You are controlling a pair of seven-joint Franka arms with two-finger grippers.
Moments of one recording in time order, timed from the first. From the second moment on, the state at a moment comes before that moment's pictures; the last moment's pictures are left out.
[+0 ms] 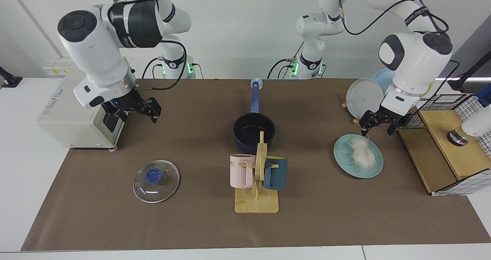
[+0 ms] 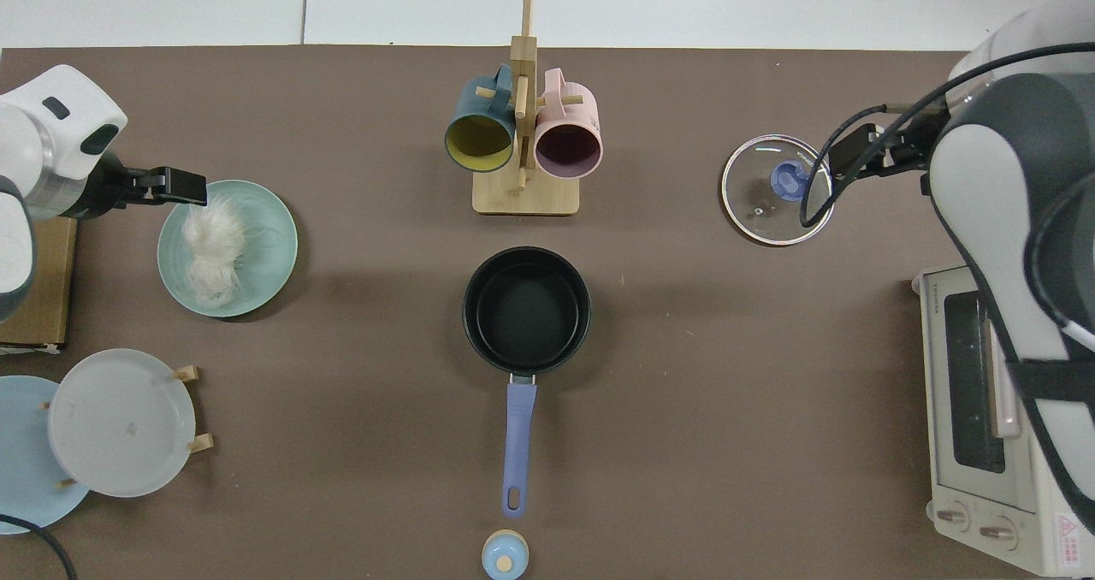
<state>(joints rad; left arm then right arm) 0.09 0.20 -0.06 -1.69 -0.01 2.03 0.06 0.04 0.40 0.03 -1.18 -0.01 1.50 0.15</state>
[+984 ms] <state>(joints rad) 0.12 0.38 -0.06 -1.81 0.01 2.24 0.13 0.03 0.76 0.02 -1.05 -0.06 1.80 0.08</state>
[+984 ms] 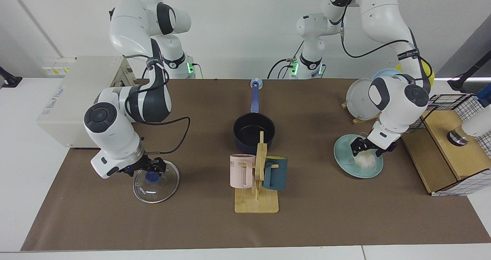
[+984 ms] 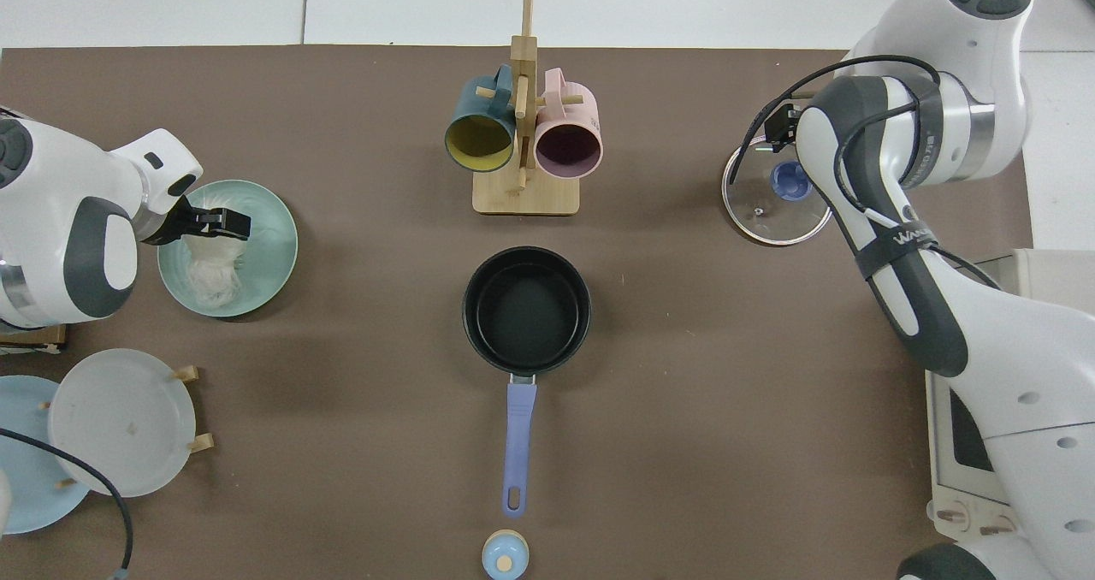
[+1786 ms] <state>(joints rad) 0.14 0.40 -0.07 -1.84 0.01 2.28 0.04 0.03 0.79 0.02 -1.10 -0.06 1.89 0.08</state>
